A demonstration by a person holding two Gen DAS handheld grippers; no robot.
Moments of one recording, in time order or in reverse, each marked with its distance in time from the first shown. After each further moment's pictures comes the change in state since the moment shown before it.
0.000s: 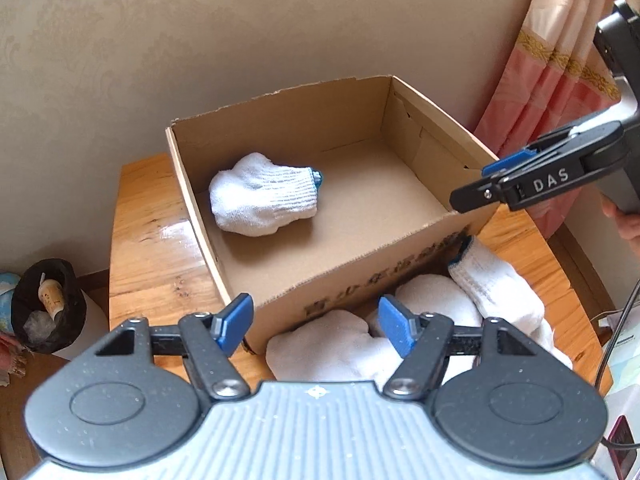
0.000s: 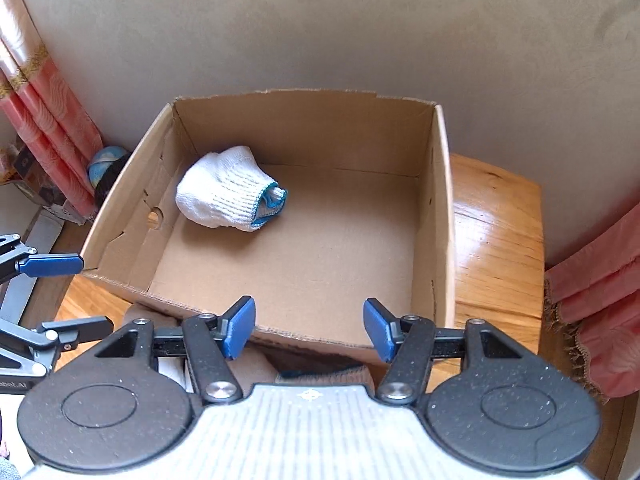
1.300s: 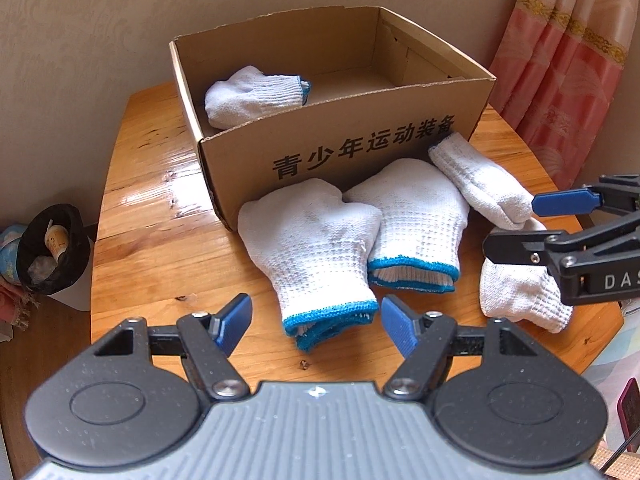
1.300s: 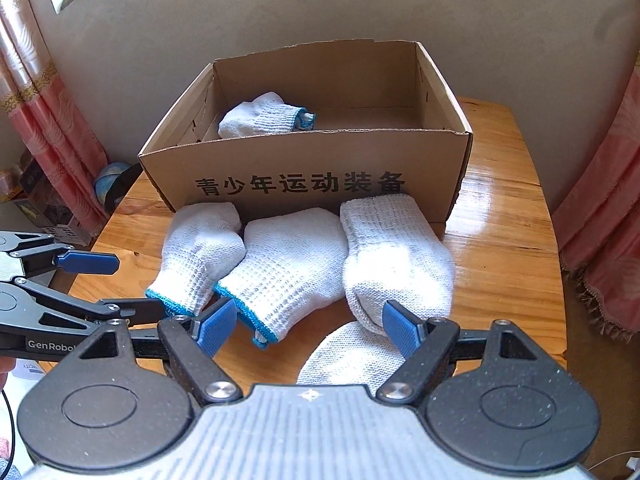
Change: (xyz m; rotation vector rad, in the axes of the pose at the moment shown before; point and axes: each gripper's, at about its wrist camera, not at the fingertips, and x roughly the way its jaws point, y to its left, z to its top) left arm 0.002 -0.032 -0.083 -0.020 0.069 0.058; right arm -0.023 0.059 -0.141 0.105 -0.108 -0.018
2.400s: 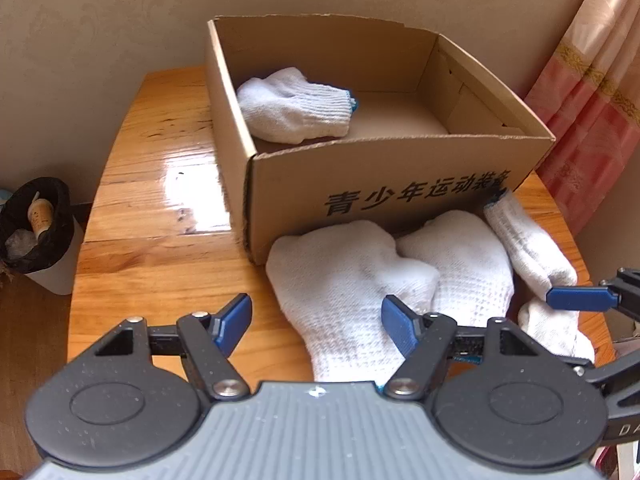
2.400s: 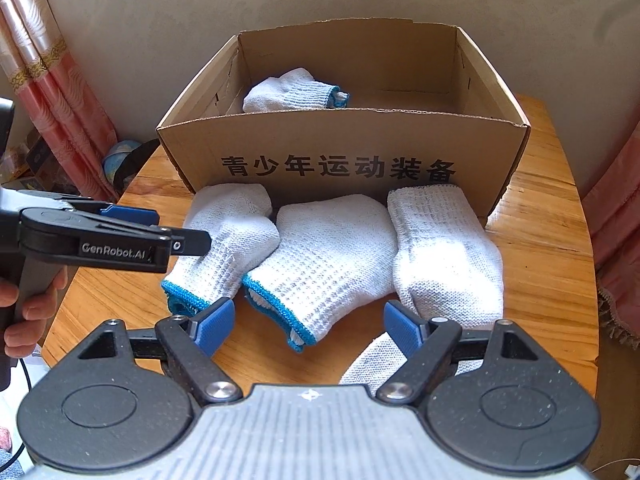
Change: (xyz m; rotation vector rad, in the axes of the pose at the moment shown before) left arm 0.043 0.045 0.026 -0.158 -0.048 -0.080; right arm 0.025 0.020 0.004 -0.023 0.057 0.017
